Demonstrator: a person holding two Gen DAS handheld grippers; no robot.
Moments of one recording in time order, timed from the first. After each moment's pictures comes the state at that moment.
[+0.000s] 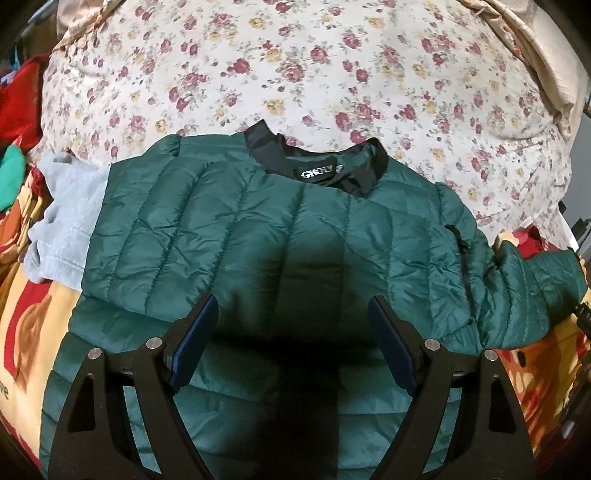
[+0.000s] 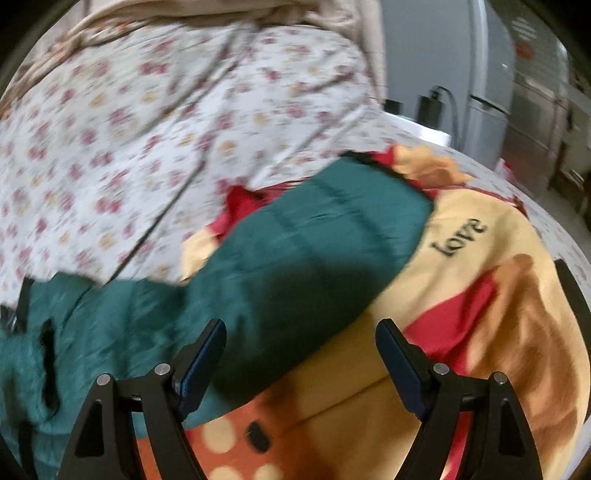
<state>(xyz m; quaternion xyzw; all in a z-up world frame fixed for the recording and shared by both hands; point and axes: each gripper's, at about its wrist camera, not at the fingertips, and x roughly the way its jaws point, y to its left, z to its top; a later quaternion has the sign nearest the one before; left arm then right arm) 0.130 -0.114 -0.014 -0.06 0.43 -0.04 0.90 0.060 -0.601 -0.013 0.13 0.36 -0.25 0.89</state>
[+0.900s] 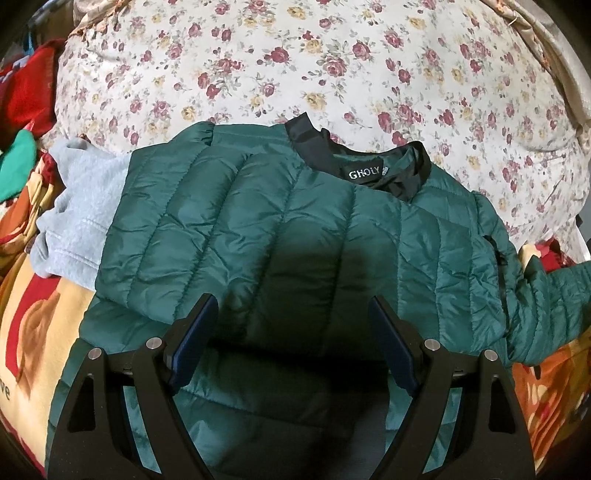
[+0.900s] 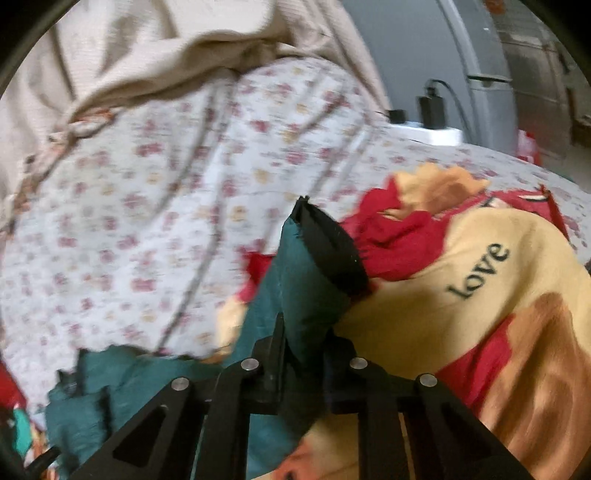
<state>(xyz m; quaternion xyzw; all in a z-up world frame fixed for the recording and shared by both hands) 0.144 -0.084 -0.029 -0.07 0.44 -0.01 0.90 0.055 -0.632 0.006 0.24 0.26 -0.15 0.92</state>
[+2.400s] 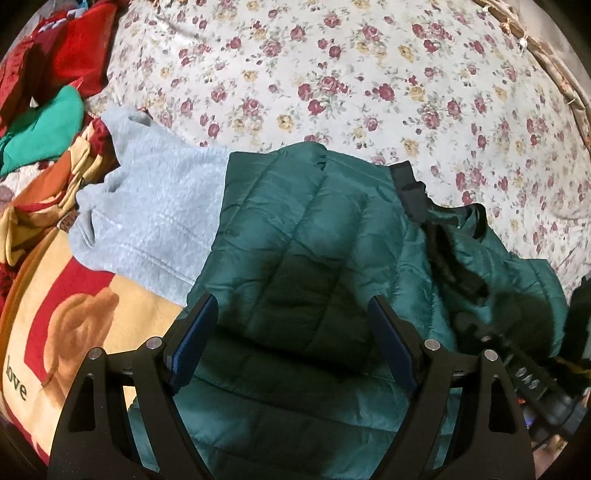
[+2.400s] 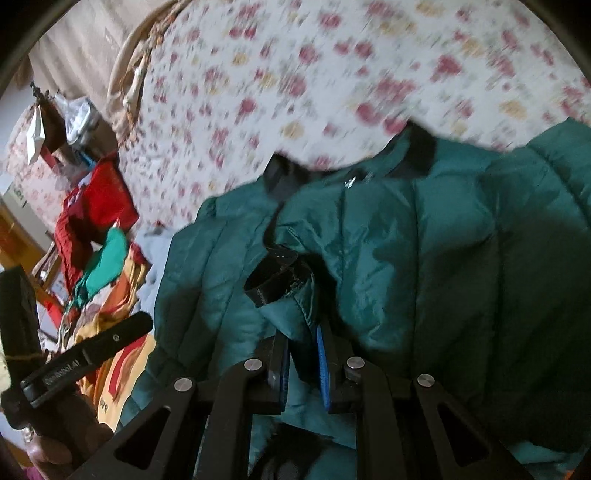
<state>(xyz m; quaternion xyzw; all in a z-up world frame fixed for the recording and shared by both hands) 0.144 0.018 -0.021 -0.15 0.43 0.04 0.89 0.194 -0.220 -0.069 0.14 0.43 0.22 0.87</state>
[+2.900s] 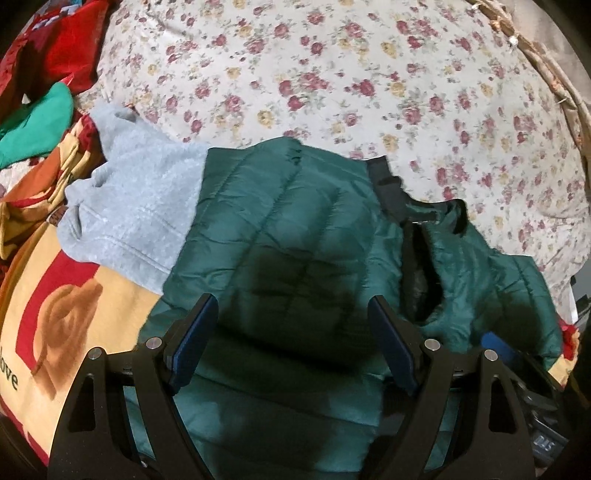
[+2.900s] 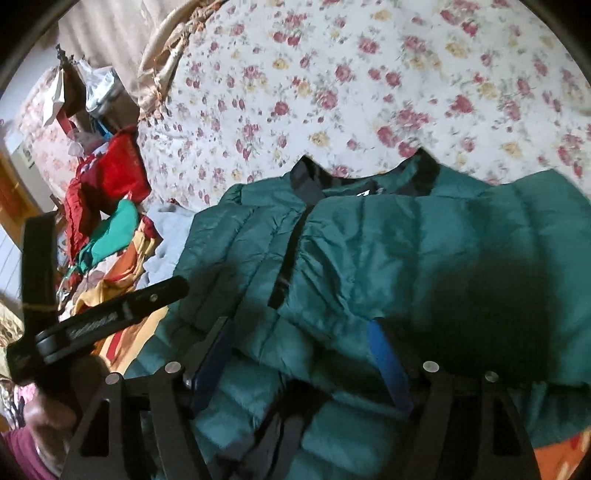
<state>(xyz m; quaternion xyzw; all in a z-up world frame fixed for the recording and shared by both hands) 0.142 -0.001 -0.009 -0.16 0.44 0.02 0.89 0.150 -0.229 -0.026 0.07 0.41 0.23 0.88</state>
